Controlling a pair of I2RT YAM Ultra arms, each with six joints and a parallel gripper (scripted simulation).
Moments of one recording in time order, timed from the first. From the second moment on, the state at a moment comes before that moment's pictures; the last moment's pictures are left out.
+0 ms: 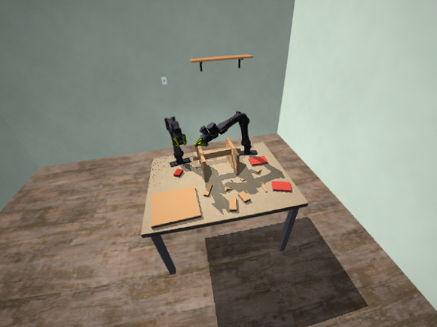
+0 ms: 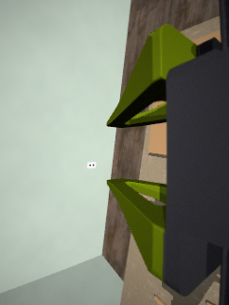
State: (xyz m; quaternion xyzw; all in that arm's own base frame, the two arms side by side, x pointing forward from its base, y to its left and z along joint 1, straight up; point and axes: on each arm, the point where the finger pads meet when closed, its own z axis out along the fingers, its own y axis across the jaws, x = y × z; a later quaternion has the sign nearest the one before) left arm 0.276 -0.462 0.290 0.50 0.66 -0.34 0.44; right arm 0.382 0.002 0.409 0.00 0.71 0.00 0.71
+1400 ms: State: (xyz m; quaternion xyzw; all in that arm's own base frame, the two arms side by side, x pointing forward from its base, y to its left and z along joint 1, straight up) left arm 0.274 -0.460 0.275 0.51 0.66 -0.34 0.44; right arm 0.382 0.002 0.409 0.00 0.71 0.00 0.71
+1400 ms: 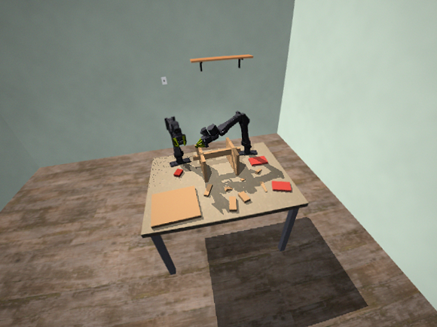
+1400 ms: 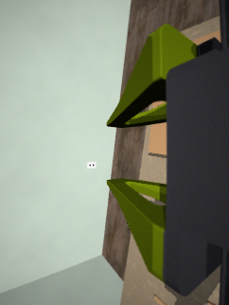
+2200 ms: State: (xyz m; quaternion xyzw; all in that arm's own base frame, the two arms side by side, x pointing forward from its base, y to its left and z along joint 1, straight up) left arm 0.274 -0.461 0.258 0.50 0.65 -0.35 0.45; right arm 0.382 0.002 0.409 0.00 0.71 0.00 0.71
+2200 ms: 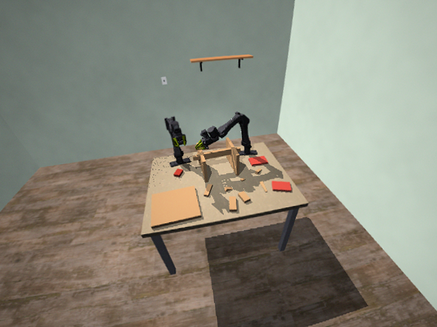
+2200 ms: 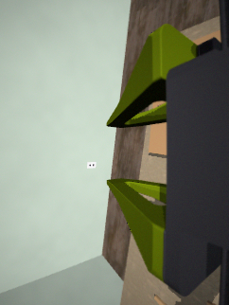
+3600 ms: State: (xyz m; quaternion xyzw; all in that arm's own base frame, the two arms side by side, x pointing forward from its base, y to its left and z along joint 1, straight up) left arm 0.266 -0.425 0.314 0.50 0.65 -0.35 0.45; right arm 0.382 0.002 0.409 0.00 0.71 0.00 0.71
